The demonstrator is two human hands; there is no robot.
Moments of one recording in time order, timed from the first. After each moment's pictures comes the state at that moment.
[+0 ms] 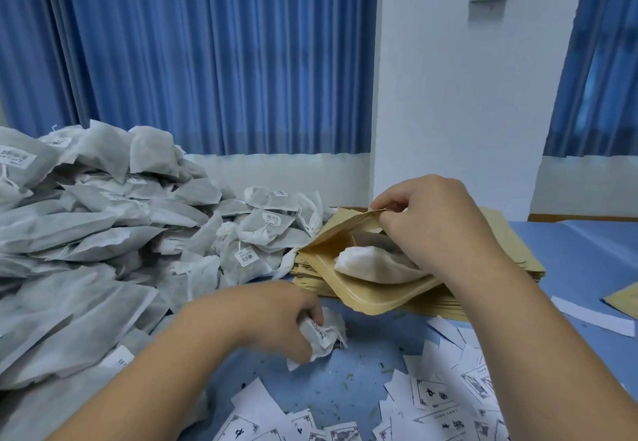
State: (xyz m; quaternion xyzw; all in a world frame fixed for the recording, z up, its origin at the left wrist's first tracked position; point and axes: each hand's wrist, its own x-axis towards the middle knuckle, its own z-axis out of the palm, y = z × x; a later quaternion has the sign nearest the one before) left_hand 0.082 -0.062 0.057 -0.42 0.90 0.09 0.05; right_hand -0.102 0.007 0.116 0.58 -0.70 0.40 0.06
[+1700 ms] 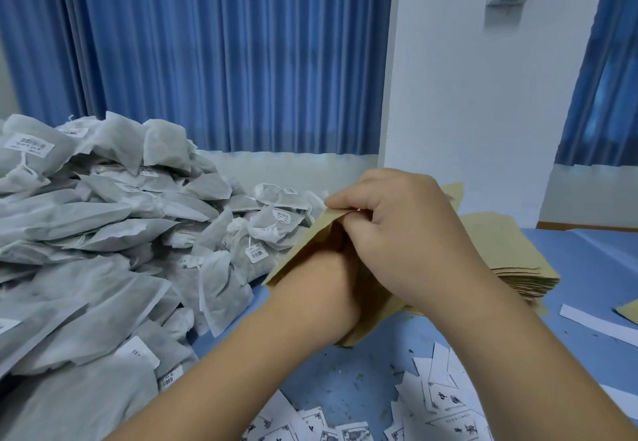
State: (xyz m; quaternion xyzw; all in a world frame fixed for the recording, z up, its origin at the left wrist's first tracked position) left_hand 0.040 -0.033 0.069 -0.42 0.89 -0.07 -0.14; right_hand -0.050 0.022 0.120 0.71 -0.54 0.43 0.13
